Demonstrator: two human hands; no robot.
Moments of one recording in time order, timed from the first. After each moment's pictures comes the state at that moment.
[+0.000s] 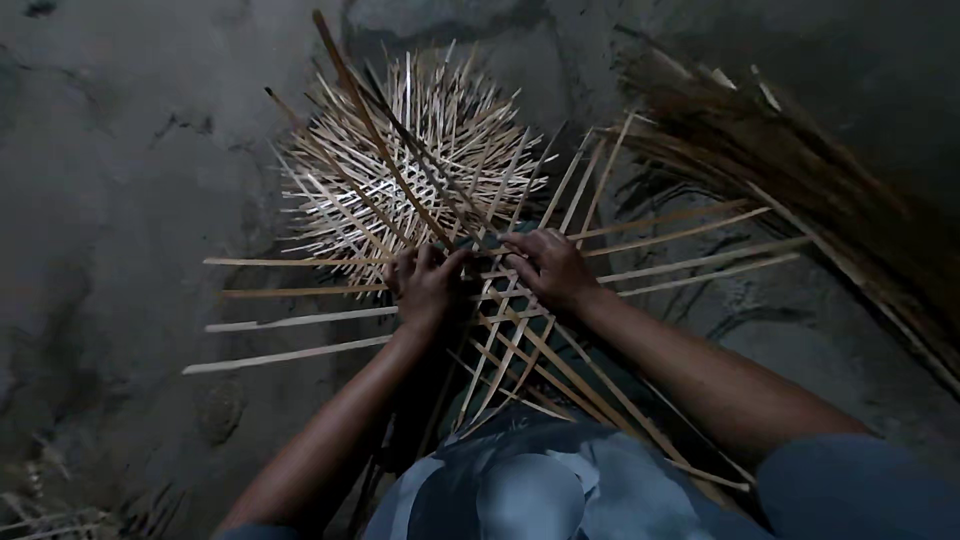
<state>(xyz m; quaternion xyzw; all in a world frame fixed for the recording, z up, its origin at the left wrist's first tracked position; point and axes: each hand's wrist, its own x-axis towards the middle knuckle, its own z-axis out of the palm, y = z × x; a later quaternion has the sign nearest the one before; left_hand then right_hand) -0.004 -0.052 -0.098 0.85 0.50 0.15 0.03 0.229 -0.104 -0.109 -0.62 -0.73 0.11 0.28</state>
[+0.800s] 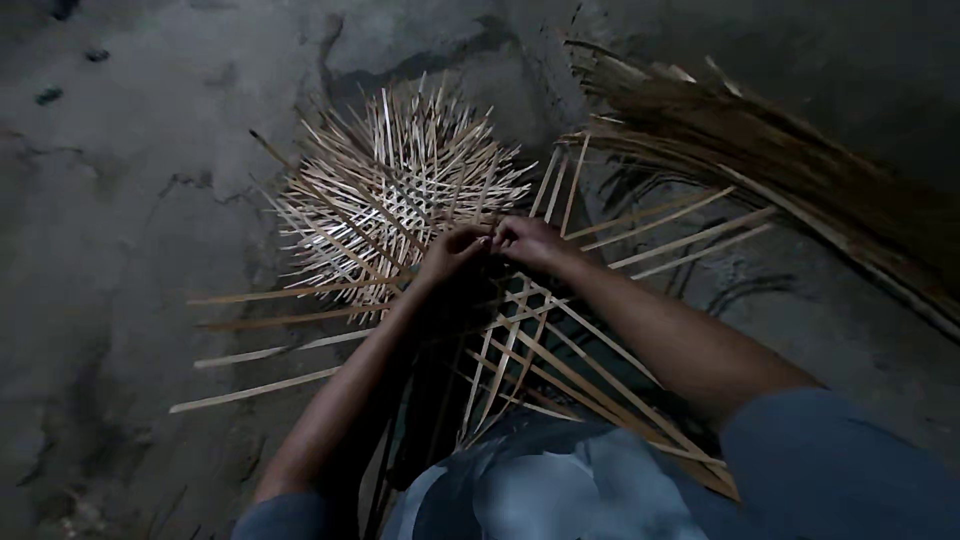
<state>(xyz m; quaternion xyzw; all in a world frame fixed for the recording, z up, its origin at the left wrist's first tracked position) 0.049 0.016 -0.083 0.74 0.33 0.16 0.56 0.244 -0.055 -0.084 -0.68 -0.60 0.36 0.23</state>
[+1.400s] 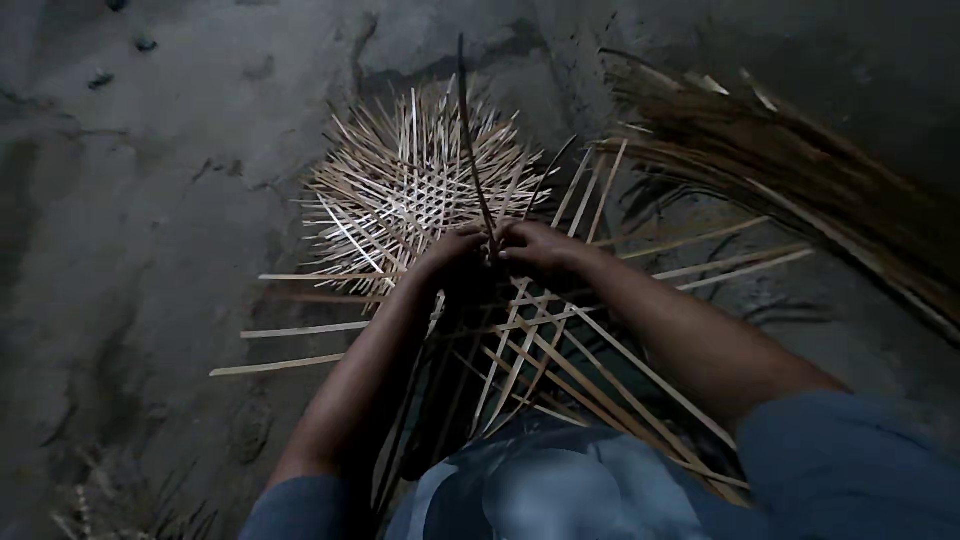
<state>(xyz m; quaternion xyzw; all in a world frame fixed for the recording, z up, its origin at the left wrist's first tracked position) 0.038 0.031 -0.060 0.63 0.49 0.04 0.60 0.234 -0.037 -0.083 -0.56 -0.66 0.45 0.24</state>
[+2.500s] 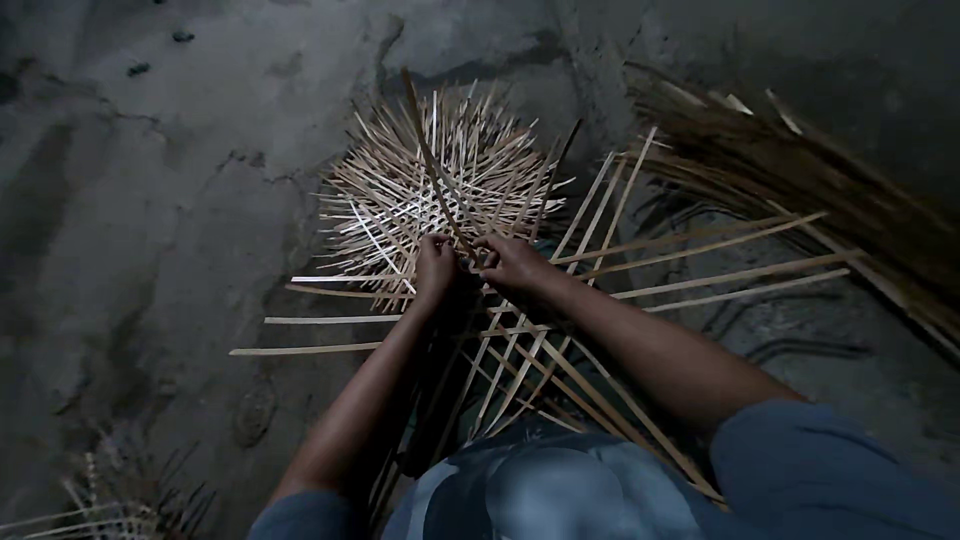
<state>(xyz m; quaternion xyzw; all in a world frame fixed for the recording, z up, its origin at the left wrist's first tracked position) 0.003 0.012 -0.090 0.61 0.61 0.25 0.44 0.174 -0.036 -0.082 -0.60 -0.66 0.39 0.22</state>
